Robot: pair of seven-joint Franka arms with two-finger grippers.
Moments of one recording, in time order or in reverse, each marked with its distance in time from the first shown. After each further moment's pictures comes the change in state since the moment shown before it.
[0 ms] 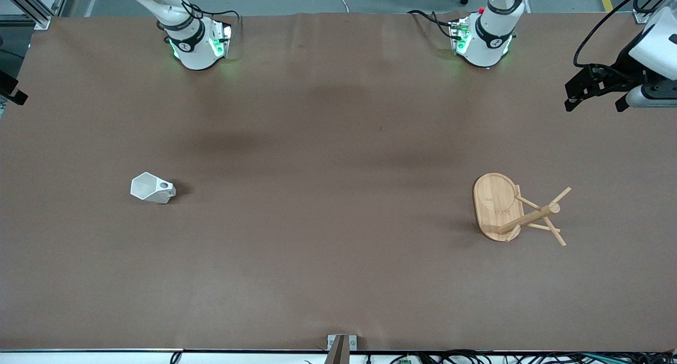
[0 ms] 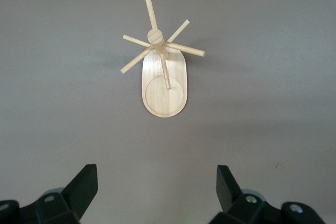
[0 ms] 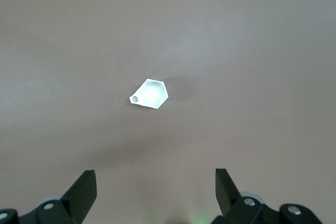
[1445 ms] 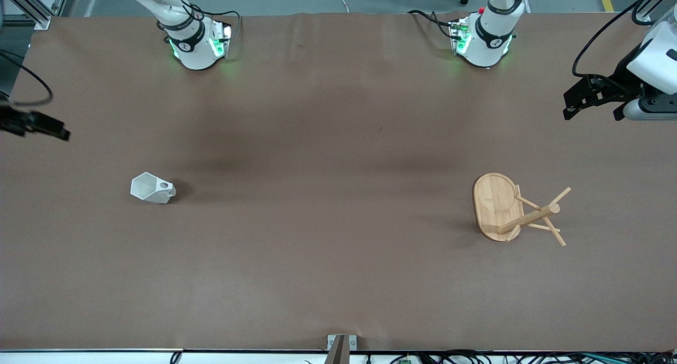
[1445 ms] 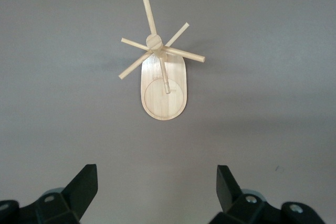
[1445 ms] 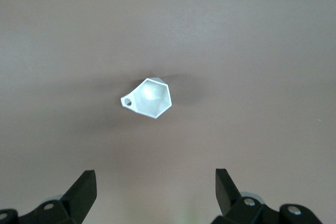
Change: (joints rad) left arm 0.000 0.042 0.000 0.030 0.000 0.002 0.002; right arm 0.005 0.158 0.000 -0.222 0.001 0.263 -0.110
